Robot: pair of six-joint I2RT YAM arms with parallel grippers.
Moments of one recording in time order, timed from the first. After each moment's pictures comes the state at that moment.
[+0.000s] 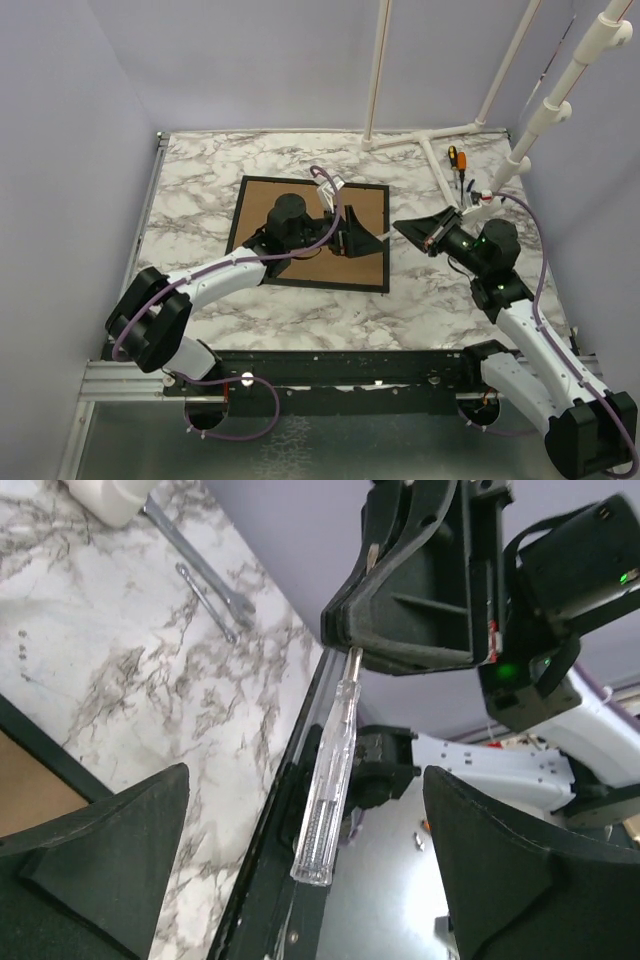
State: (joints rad) left arm -0.73 1.46 0.87 0.48 0.66 -0.85; right arm 0.24 0.82 0.53 0.22 -0.52 1.21
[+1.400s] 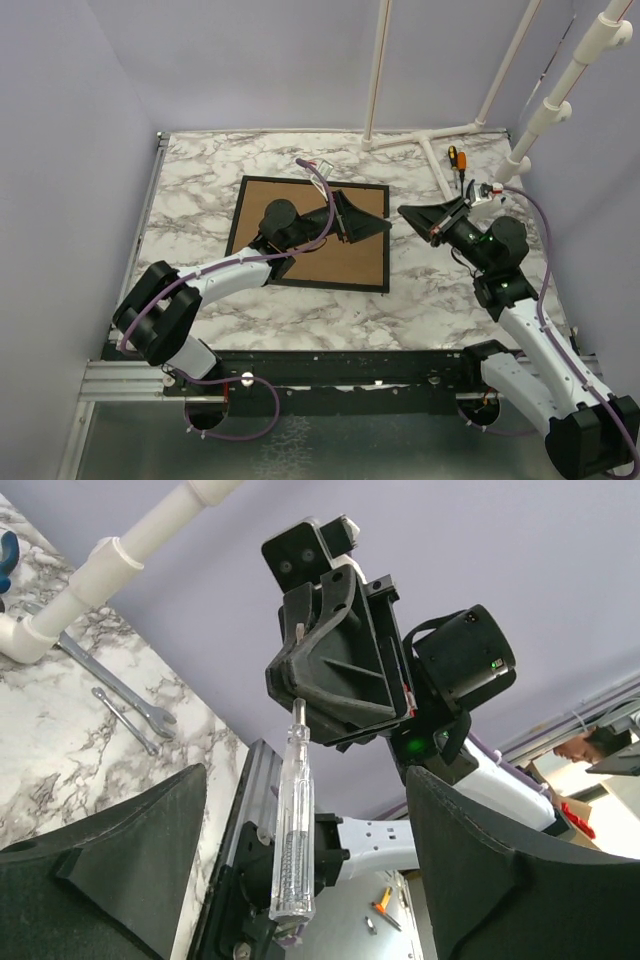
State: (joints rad) left arm -0.74 1.51 0.84 0.94 0.54 -1.09; right arm 0.24 0.81 0.57 0.29 -0.45 1.33
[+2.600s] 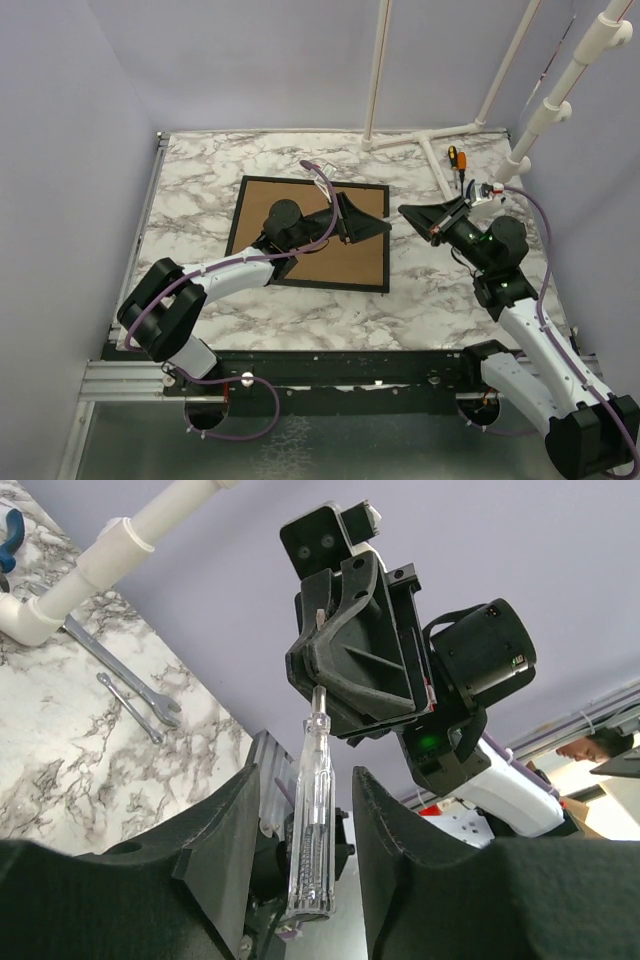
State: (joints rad) left arm -0.75 1.53 0.84 0.93 0.55 -1.10; right arm 0.24 0.82 0.57 0.29 -0.43 1.32
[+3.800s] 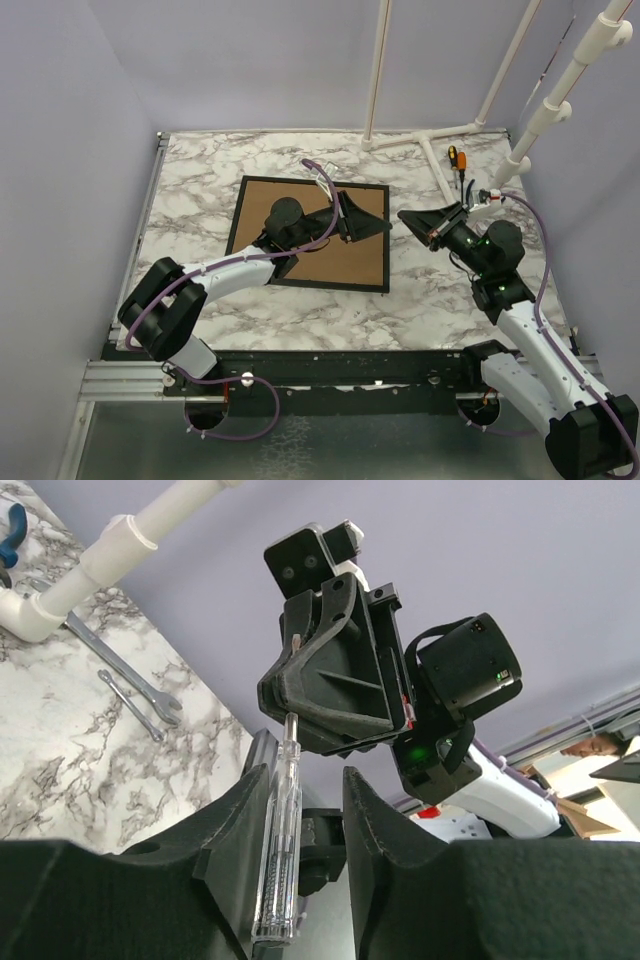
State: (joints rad) left arm -0.75 1.54 0.86 0.90 0.55 -1.10; right arm 0.24 0.80 0.52 0.30 -0.42 1.33
